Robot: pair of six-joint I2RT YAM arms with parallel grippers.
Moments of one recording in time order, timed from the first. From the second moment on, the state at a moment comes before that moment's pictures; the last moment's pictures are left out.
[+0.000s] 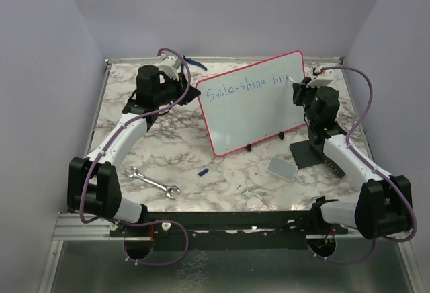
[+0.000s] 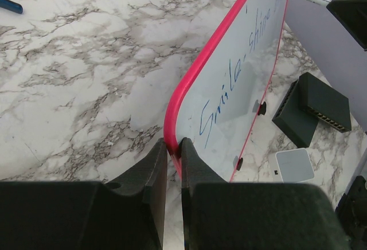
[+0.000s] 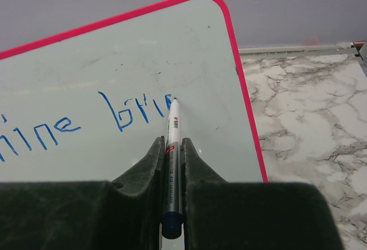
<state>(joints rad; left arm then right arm) -0.24 1.44 1.10 0.04 0.56 -0.28 0.18 1.26 0.77 0.42 0.11 0.10</state>
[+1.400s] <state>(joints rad) -0.24 1.44 1.10 0.04 0.57 -0.28 0.18 1.22 0.71 0.41 0.08 0.13</state>
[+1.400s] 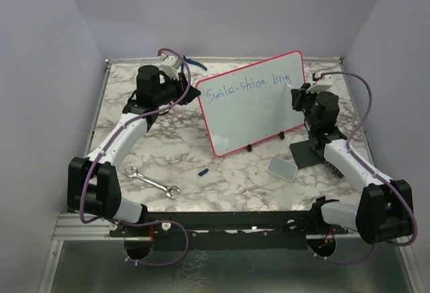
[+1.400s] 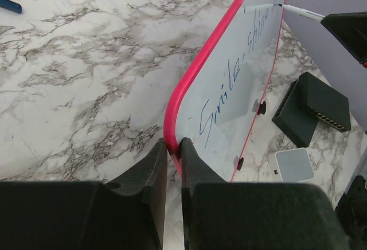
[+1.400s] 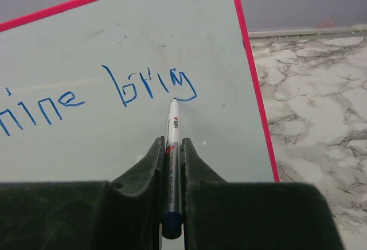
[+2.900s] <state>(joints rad) -0.23 1.44 1.10 0.01 0.57 -0.22 0.13 1.27 0.85 0.40 0.03 0.16</state>
